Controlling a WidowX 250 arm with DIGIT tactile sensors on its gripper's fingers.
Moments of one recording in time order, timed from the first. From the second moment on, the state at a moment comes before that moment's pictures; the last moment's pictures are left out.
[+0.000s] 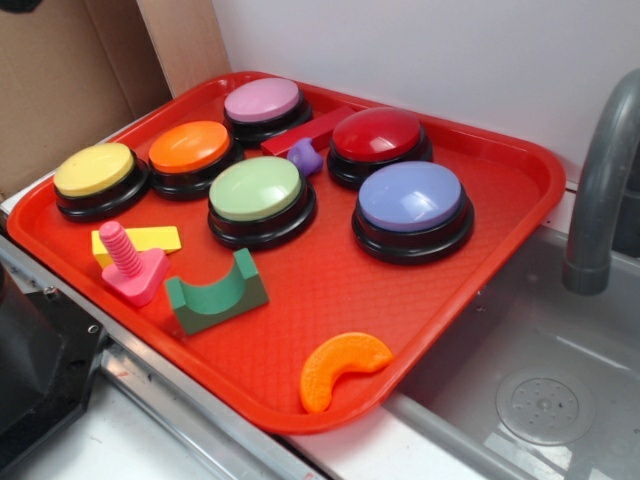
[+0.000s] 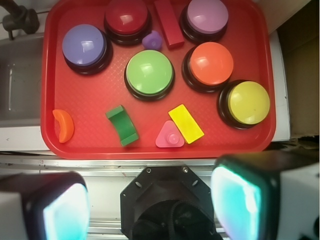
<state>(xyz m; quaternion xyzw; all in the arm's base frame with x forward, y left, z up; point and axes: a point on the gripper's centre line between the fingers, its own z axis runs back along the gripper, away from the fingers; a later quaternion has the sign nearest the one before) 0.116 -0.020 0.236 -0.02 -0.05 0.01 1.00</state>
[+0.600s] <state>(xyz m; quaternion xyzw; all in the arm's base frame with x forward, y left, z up) 0.125 -0.016 0.199 0.00 -0.06 -0.02 1.00</state>
